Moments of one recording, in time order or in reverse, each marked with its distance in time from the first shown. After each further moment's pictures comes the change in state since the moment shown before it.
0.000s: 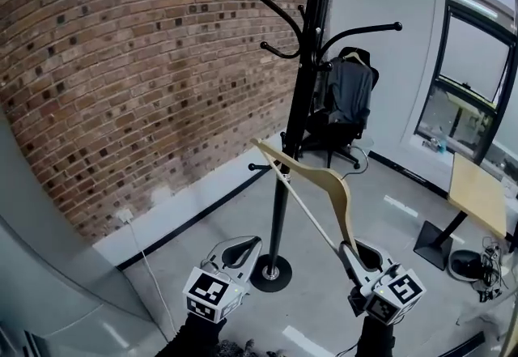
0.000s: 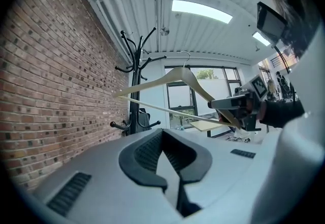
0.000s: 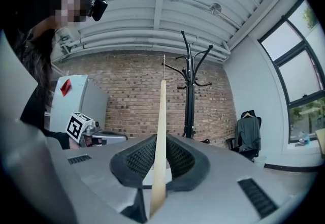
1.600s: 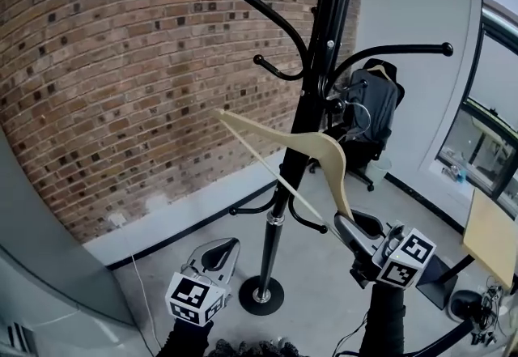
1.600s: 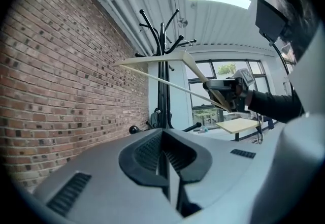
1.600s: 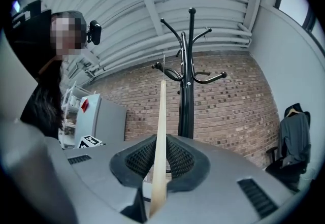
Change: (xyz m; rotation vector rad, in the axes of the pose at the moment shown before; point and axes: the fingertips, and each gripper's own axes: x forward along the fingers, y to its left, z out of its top) left arm 0.116 0.109 -0.008 -0.035 0.004 0.245; right arm 0.164 -0.143 0.065 0.025 -0.104 0.416
